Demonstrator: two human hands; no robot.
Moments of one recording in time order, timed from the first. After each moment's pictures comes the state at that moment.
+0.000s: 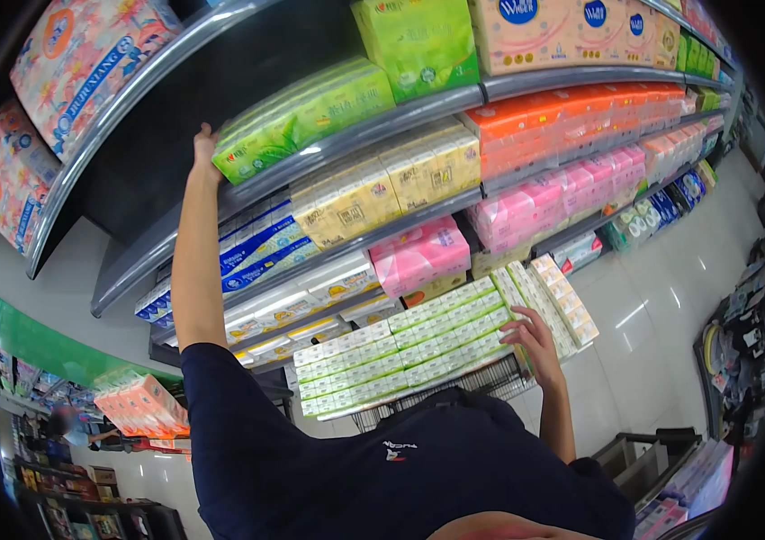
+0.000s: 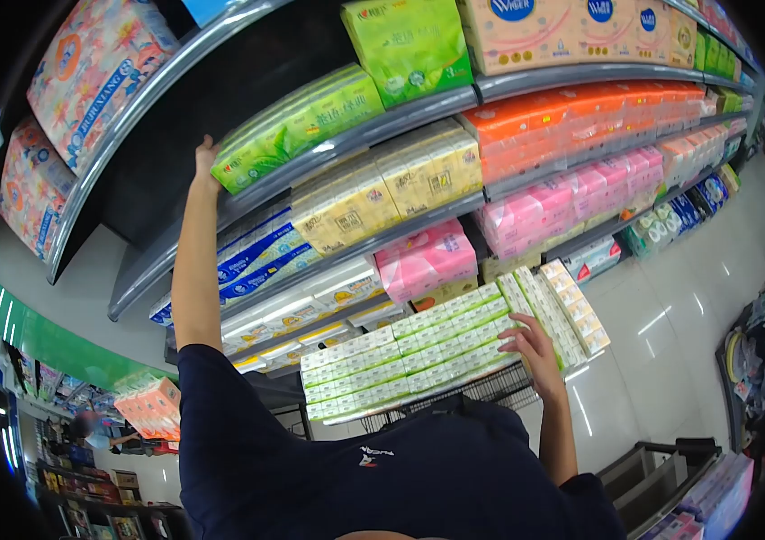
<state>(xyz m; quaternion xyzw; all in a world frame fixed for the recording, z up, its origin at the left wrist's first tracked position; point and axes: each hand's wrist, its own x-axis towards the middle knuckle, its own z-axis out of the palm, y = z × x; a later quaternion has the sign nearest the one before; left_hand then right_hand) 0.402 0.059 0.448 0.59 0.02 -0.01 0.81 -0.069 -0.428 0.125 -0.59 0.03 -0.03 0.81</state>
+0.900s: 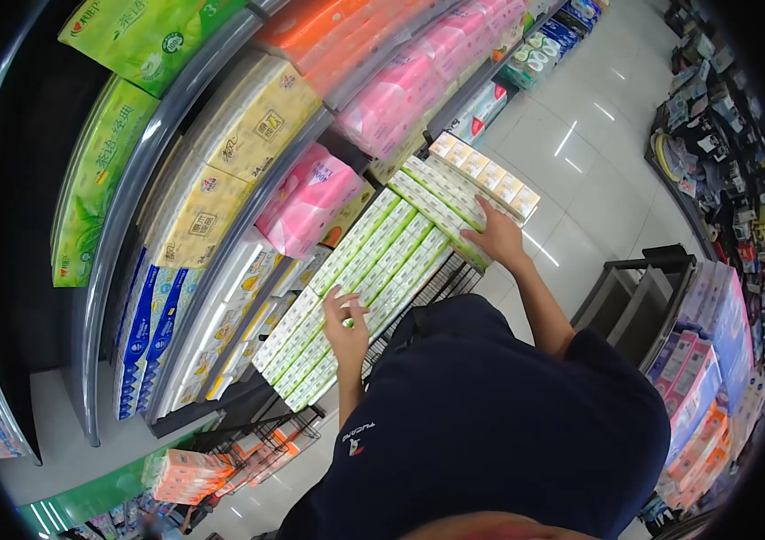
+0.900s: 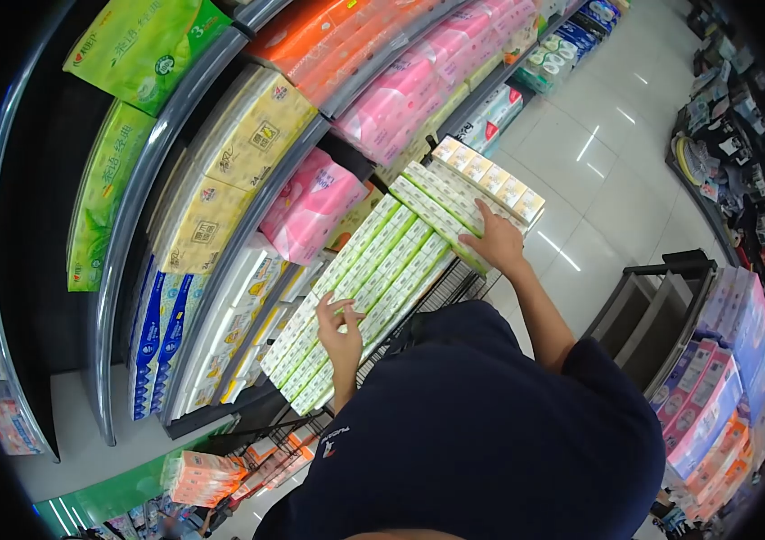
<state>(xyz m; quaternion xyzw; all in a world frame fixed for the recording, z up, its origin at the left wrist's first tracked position) 0.009 -0.136 0.080 0.83 -0.11 0.01 0.54 -0.070 -0.495 0.033 -0.90 0.33 0.01 0.29</state>
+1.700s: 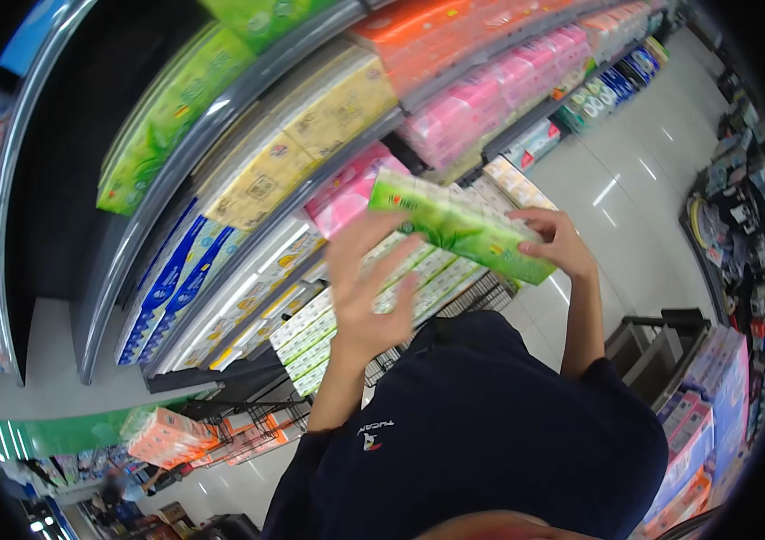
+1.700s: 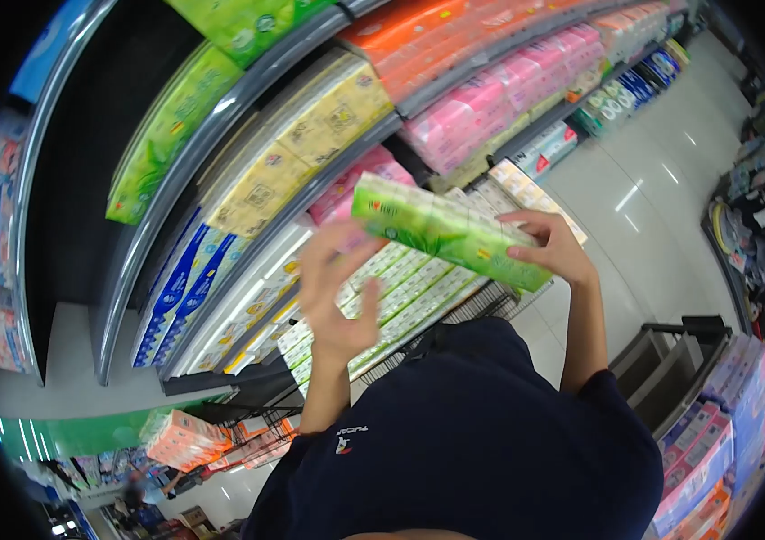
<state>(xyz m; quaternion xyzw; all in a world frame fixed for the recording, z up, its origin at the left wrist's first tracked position) 0.040 -0.191 0.296 0.74 -0.48 0.21 0.41 -0.069 -0.517 0.180 -0.69 0.05 0.00 0.73</state>
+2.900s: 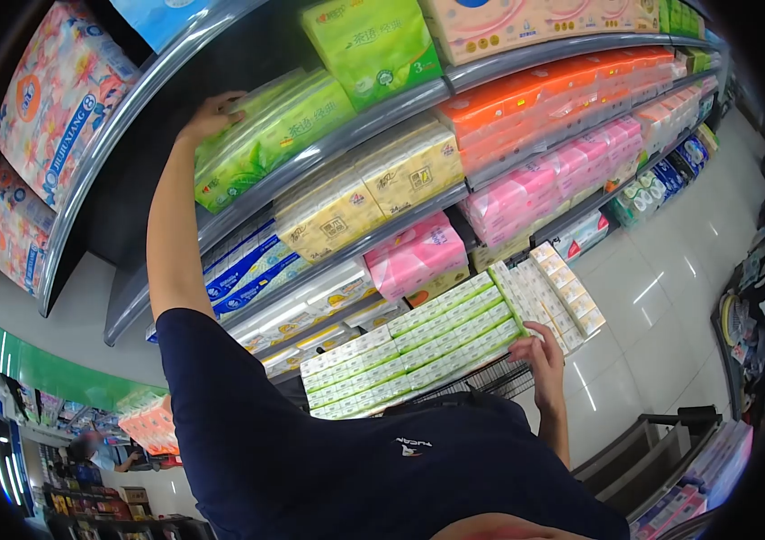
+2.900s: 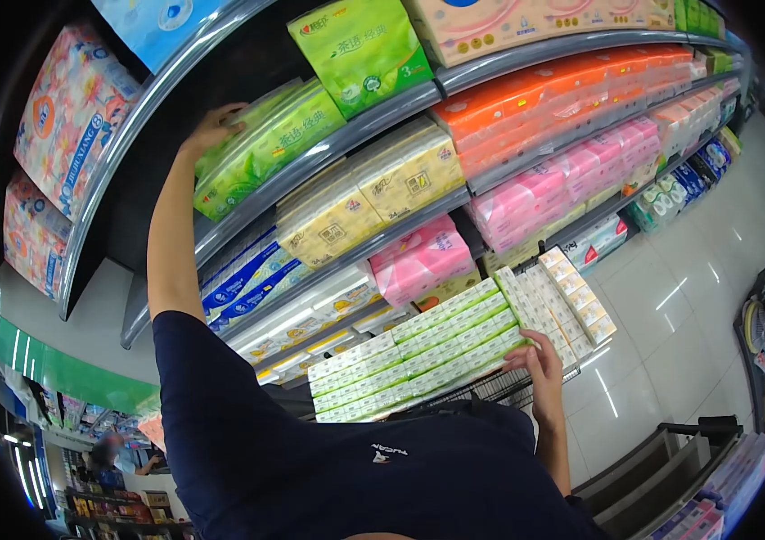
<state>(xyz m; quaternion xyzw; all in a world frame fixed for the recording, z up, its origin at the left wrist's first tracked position) 0.470 -0.011 0.532 0.94 -0.30 0.11 0.09 -0.109 -0.410 0.132 -0.57 0.13 -0.16 0.80</state>
